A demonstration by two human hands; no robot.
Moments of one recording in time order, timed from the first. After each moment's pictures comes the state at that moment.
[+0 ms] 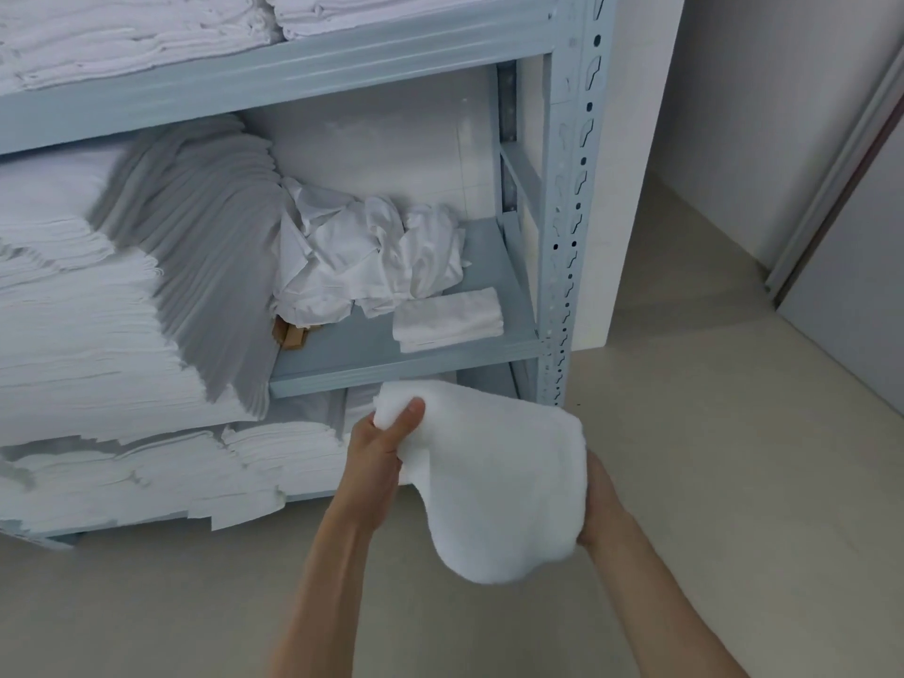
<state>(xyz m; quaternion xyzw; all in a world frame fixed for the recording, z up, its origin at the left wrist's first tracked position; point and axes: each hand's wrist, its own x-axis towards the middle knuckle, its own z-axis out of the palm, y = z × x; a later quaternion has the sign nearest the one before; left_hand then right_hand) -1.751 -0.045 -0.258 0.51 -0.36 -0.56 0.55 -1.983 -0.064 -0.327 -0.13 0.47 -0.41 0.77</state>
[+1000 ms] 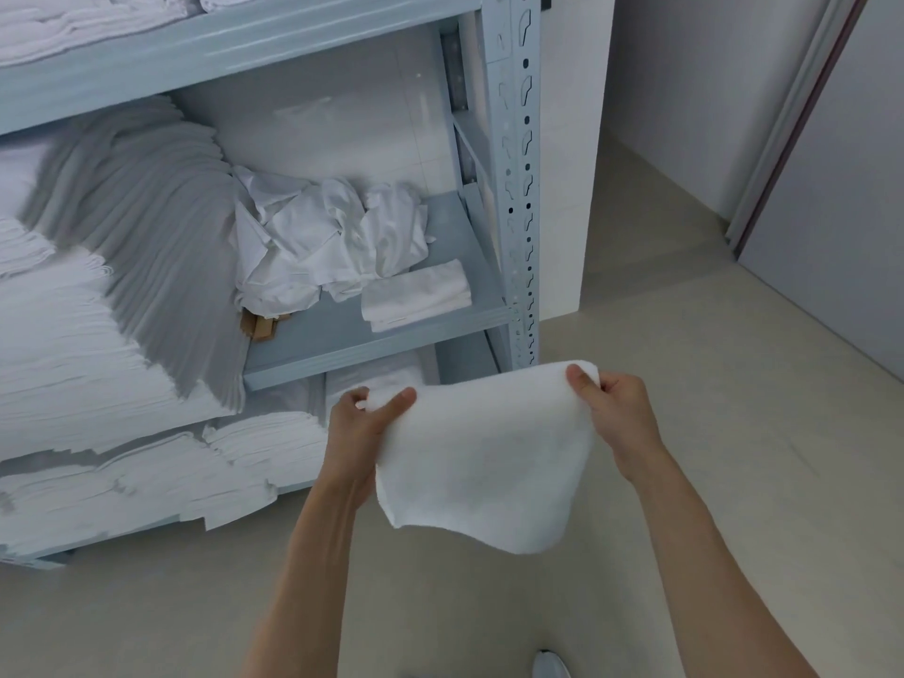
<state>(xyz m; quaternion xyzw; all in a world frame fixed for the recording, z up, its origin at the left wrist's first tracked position) -1.765 -0.037 -0.266 0.65 -0.33 -0.50 0.47 -2.047 -0.055 -0.307 -0.38 0.61 -0.50 0.48</state>
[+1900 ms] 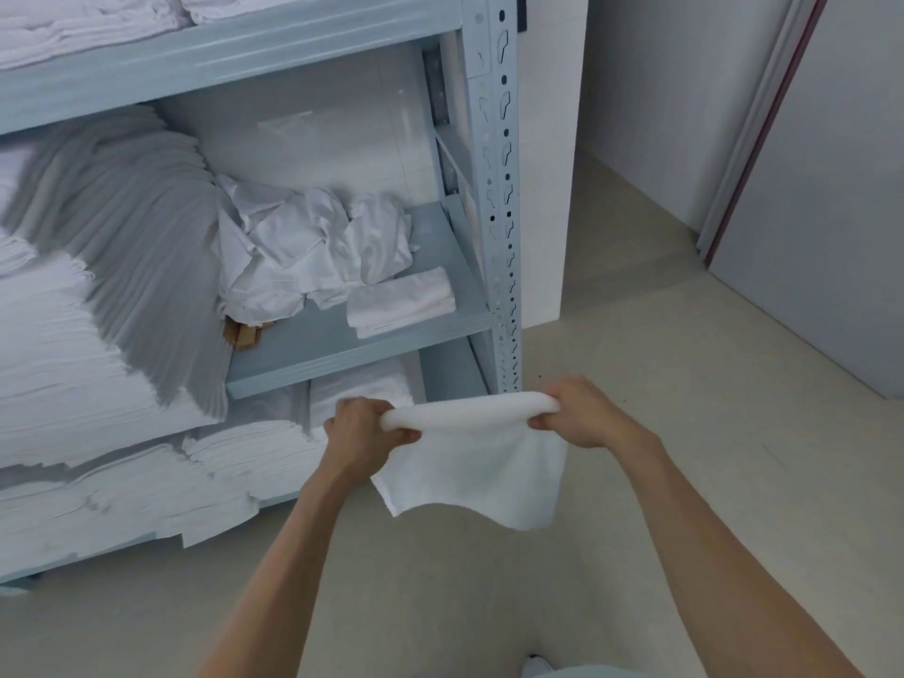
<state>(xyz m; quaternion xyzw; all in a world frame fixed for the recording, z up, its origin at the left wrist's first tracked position) -1.764 -0.044 -0.270 0.72 -0.65 -0.21 0.12 -2.050 -0.069 -0.306 -0.71 0.63 -0.12 0.30</state>
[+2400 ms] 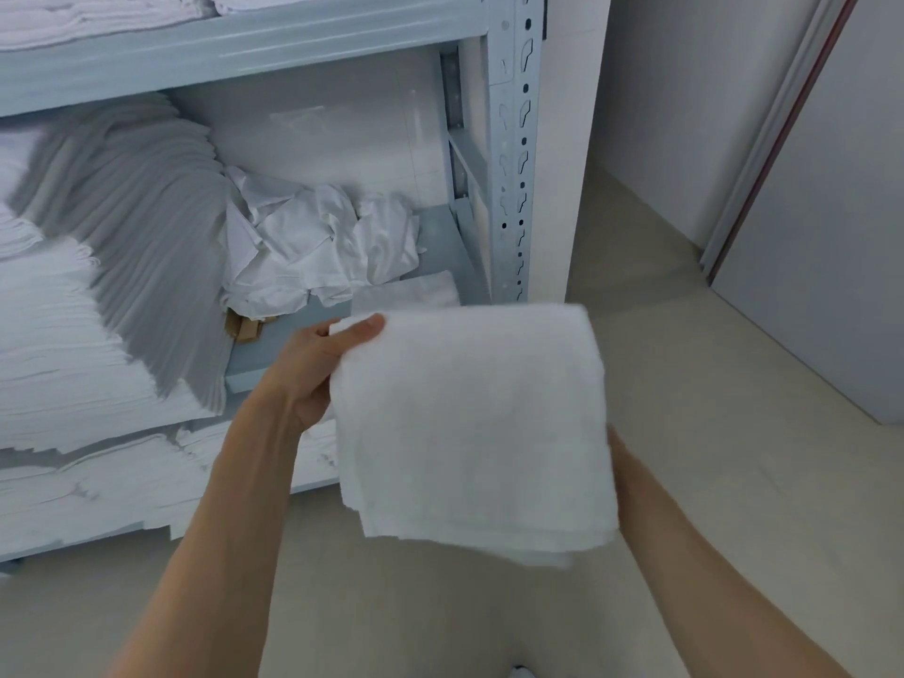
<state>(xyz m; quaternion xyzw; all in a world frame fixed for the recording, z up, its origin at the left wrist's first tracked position) -1.744 -0.070 -0.175 0.56 -0.36 -0.59 0.46 -2.042 -0.046 -0.318 -0.28 0.48 -0.48 0.68</state>
